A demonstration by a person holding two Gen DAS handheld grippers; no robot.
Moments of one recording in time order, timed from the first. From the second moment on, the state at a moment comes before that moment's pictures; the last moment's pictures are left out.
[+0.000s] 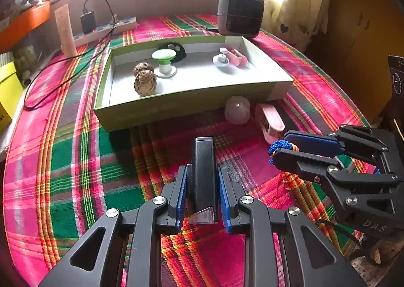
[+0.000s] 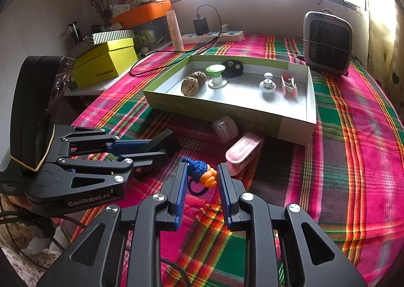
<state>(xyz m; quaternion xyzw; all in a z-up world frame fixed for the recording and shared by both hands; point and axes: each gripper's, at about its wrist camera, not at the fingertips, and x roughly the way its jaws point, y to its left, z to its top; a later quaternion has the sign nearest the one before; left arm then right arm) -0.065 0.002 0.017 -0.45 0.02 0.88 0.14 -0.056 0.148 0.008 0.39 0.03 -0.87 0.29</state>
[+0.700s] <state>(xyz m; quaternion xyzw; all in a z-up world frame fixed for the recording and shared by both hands) -0.078 -0.004 0.049 -0.42 0.01 0.90 0.13 -0.072 0.149 0.034 0.36 0.03 -0.89 0.29</state>
